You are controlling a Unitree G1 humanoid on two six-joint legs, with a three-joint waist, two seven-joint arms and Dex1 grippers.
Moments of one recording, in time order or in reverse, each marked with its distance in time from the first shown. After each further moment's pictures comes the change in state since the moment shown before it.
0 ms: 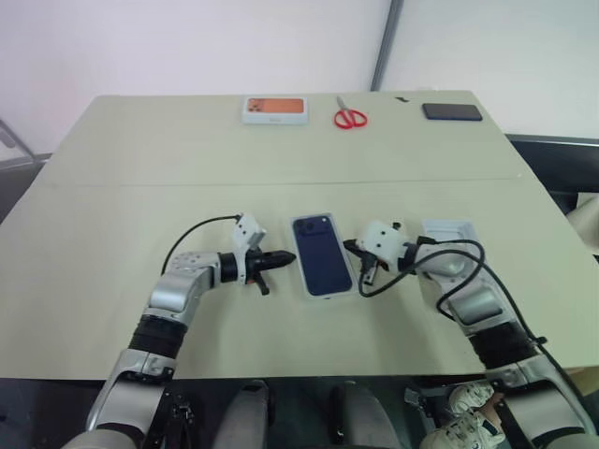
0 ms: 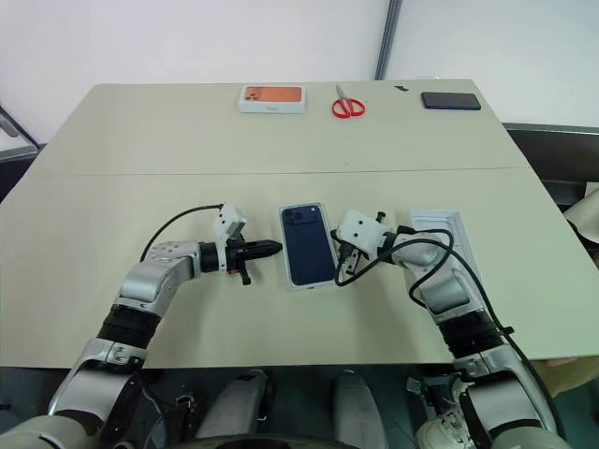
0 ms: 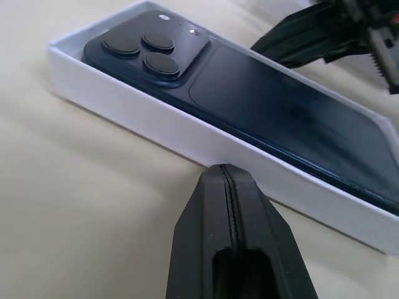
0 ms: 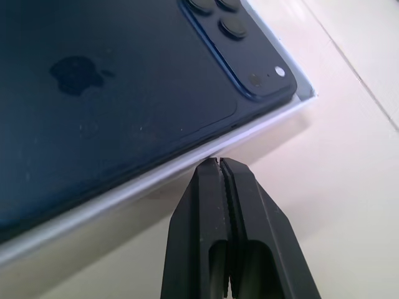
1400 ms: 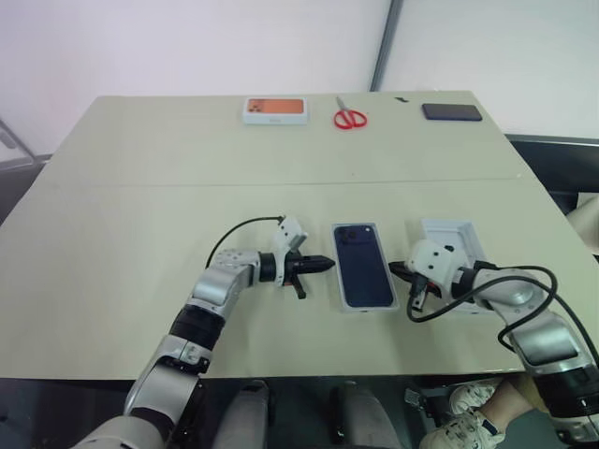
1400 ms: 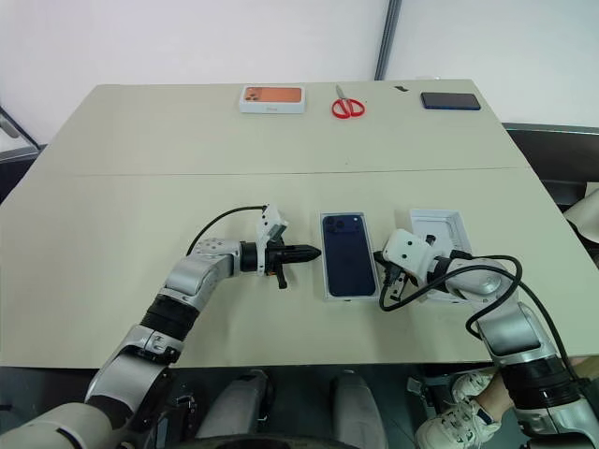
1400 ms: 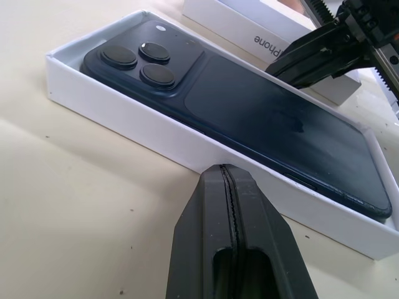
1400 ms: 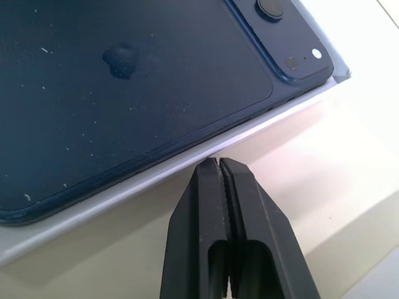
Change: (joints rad) left arm -0.092 -0.152 -0.082 0.111 0.045 -0.022 0.005; right arm 0.258 -0.181 -0.165 -0.237 0.088 0.120 0.035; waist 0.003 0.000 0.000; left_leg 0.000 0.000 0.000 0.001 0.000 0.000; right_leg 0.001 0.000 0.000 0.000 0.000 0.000
